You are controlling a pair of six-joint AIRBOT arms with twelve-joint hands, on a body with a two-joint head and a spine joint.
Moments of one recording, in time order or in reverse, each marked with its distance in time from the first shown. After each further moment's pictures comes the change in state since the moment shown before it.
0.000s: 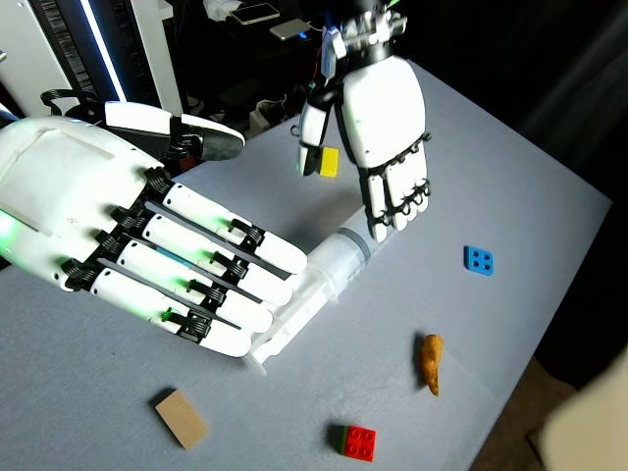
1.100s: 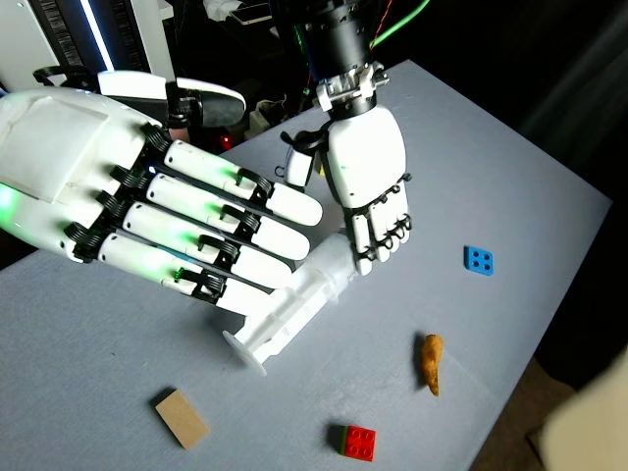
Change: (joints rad) left arm 0.085 -0.109 0.101 0.035 -0.060 -0.111; right arm -0.012 0.000 0.000 -0.109 0.053 0.101
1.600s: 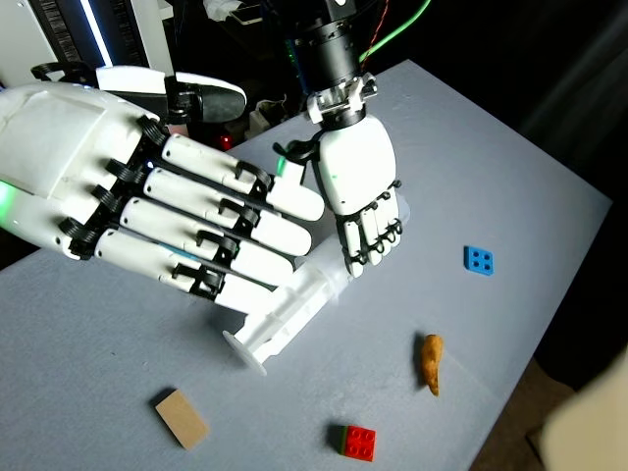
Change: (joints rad) left arm 0.028 -0.030 0.012 0.025 -0.010 -0.030; right arm 0.000 0.000 0.000 -0.015 0.020 0.023
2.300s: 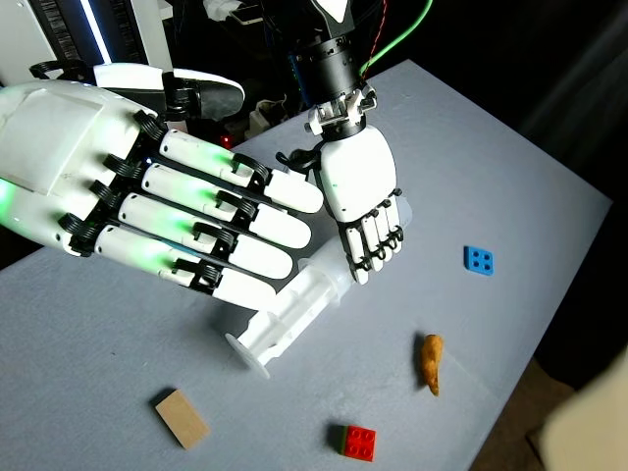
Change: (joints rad) left arm 0.049 0.000 0.014 0.050 -0.042 -0.004; right arm -0.014 -0.005 0.000 -0.018 0.011 0.008
